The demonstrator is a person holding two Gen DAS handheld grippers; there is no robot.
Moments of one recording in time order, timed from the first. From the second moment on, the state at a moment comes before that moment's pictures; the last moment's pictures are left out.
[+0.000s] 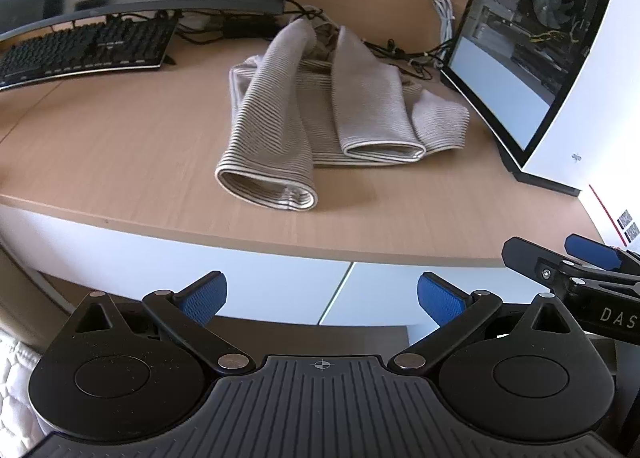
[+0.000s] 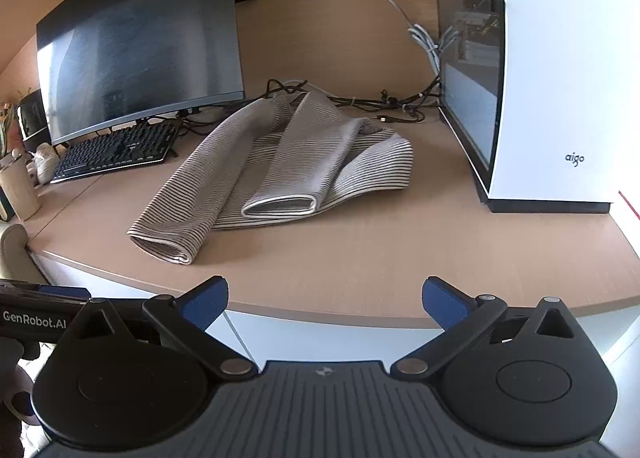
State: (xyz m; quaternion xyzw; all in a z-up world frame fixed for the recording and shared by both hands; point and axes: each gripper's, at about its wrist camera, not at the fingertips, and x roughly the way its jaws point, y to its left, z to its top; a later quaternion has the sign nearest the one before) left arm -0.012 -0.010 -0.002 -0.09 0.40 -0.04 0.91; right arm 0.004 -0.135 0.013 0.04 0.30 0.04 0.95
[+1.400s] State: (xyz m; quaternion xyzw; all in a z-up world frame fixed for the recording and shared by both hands) left arm -0.018 -0.006 -0.006 -0.10 0.41 -0.04 0.91; right arm 0.005 -0.133 0.010 0.04 0.32 0.04 0.94
